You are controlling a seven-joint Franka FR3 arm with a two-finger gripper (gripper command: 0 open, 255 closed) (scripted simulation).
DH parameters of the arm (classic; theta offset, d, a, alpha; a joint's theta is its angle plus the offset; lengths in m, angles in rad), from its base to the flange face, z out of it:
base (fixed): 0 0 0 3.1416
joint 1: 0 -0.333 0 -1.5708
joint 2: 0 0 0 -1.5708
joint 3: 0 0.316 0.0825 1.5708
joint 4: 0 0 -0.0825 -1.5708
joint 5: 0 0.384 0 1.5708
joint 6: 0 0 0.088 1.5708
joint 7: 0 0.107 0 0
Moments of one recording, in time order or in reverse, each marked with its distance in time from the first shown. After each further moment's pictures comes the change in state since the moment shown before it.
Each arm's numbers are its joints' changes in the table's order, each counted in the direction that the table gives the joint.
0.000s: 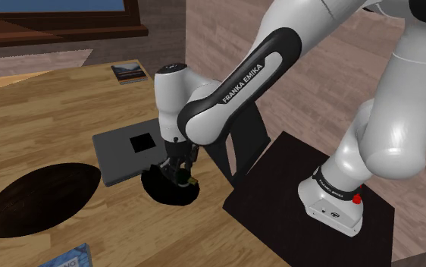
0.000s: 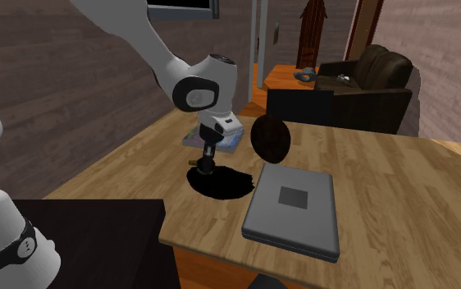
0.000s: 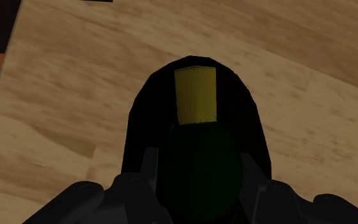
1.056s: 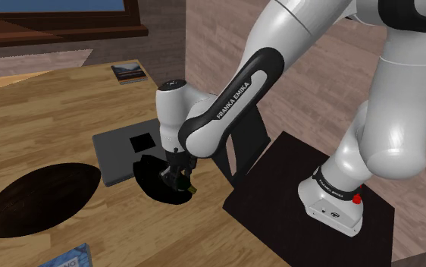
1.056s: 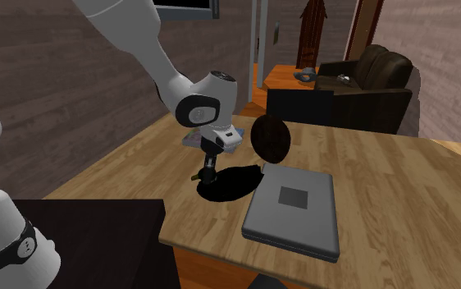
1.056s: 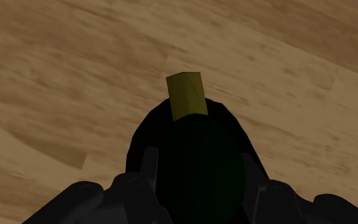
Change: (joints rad) arm -0.017 -0.098 -0.022 0.002 -0.038 0.093 0.013
